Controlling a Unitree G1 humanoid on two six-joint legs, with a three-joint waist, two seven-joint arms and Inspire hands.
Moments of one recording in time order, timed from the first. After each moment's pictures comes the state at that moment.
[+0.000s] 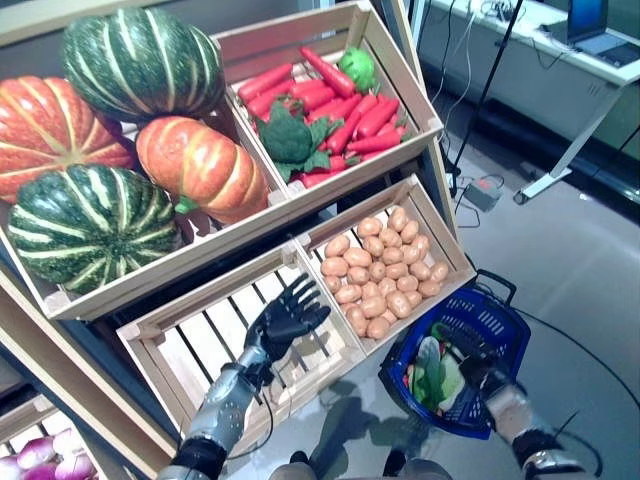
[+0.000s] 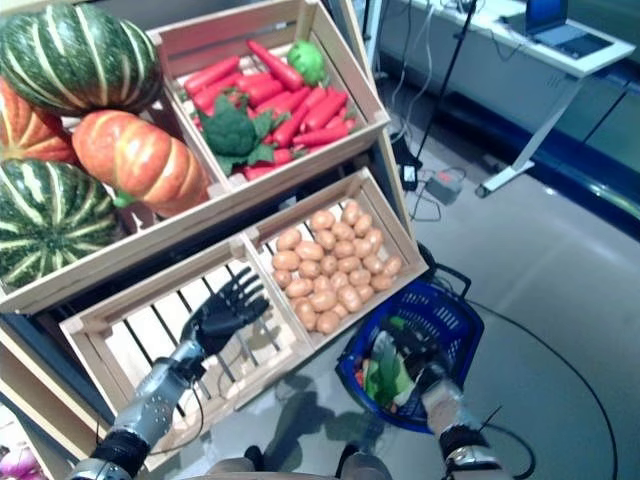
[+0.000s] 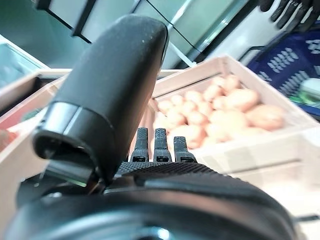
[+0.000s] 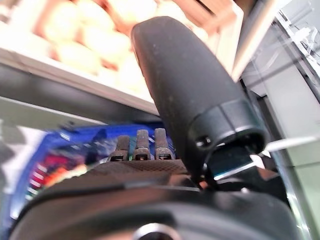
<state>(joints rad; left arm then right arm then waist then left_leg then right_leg) -0.06 0.30 -0.20 0.59 -0.83 -0.14 -0.36 -0.14 -0.23 0.03 0.89 0.99 -0.04 0.05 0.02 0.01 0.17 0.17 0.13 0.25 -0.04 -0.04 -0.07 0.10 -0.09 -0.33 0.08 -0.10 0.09</state>
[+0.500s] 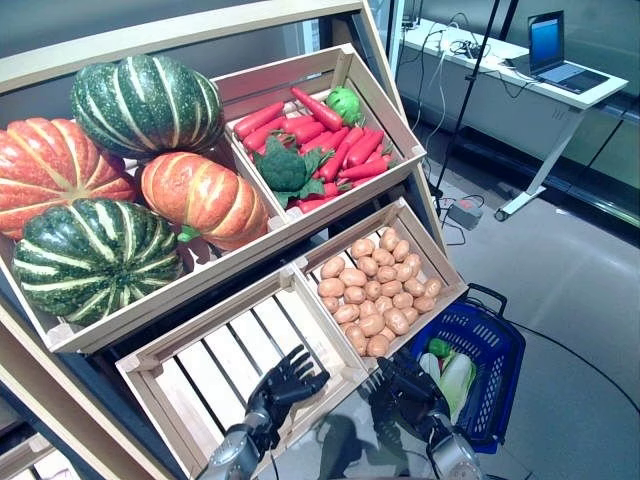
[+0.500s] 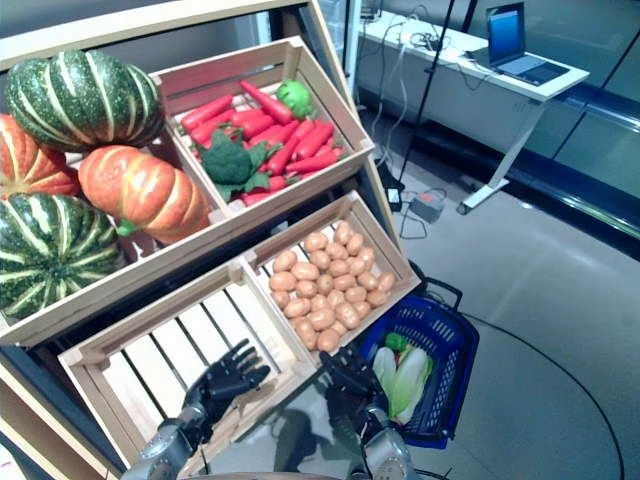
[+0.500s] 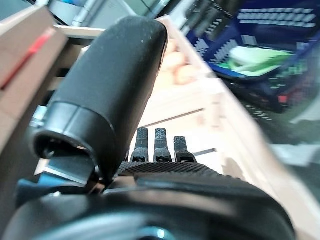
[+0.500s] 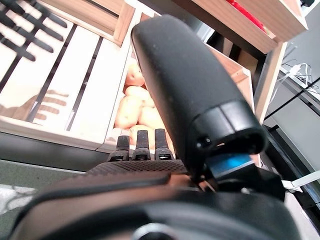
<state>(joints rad) 0.10 0.21 -0.23 0.76 -0.68 -0.16 -0.22 0.11 -0.08 0.22 0.68 0.98 -0.13 0.15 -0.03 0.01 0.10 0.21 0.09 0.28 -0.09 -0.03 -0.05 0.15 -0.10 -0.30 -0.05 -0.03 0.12</state>
